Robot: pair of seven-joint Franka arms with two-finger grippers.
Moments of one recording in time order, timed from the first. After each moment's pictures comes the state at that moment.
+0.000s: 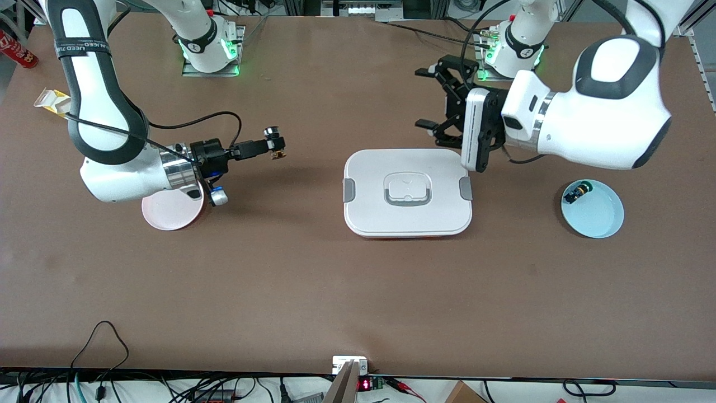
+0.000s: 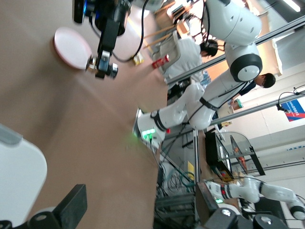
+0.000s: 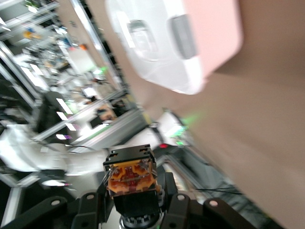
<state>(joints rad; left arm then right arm) 0.47 0.44 -0.97 -1.44 -0.74 1.55 0.50 0.23 0.35 -0.08 -1.81 1.12 1.51 -0.14</state>
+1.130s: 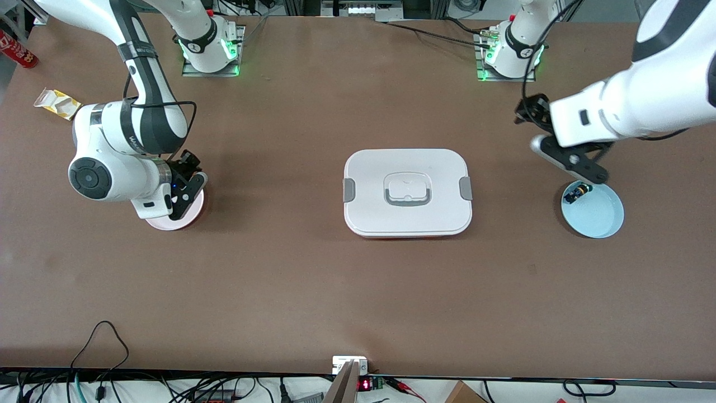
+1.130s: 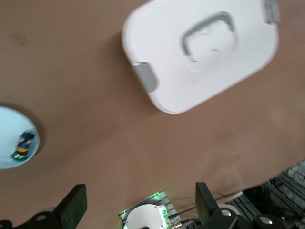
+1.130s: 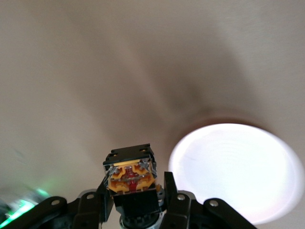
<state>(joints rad) 0.37 0.32 -0.70 -1.31 0.03 1.28 0.06 0.22 0.35 -0.08 -1.81 0.01 1.81 -0.91</state>
